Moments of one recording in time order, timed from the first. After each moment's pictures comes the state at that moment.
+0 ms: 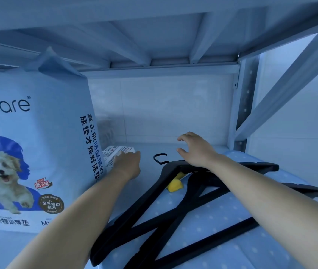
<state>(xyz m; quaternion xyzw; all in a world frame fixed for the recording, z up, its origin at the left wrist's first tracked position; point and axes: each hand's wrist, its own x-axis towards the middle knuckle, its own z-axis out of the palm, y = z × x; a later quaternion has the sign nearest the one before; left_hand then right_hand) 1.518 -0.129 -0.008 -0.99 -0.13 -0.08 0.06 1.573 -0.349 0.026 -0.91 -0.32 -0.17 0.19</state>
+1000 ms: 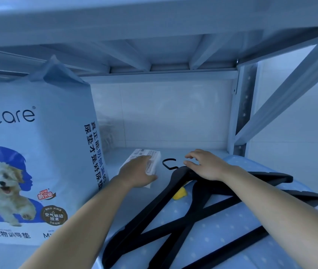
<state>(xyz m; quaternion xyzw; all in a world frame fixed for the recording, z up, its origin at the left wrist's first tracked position) 1.504 -0.137 -0.002 -0.99 -0.02 -0.12 -0.10 1.570 -0.370 0.014 -0.93 -0.31 -0.07 0.19</state>
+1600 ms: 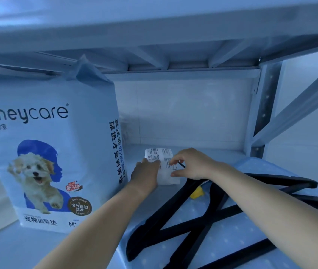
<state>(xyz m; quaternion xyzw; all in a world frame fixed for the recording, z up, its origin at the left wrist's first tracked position) 1.477 -0.135 -0.008 -0.99 -0.08 -0.10 -0.06 1.542 -0.297 0.031 -0.89 -0.42 -0.05 0.15</state>
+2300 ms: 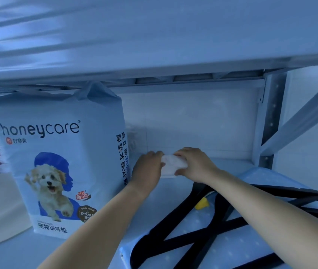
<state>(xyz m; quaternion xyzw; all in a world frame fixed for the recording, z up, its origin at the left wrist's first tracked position) 1.473 -0.133 0.028 -0.95 -0.03 -0.30 -0.09 1.544 -0.287 0.043 -0.87 -0.41 -0.16 0.22</state>
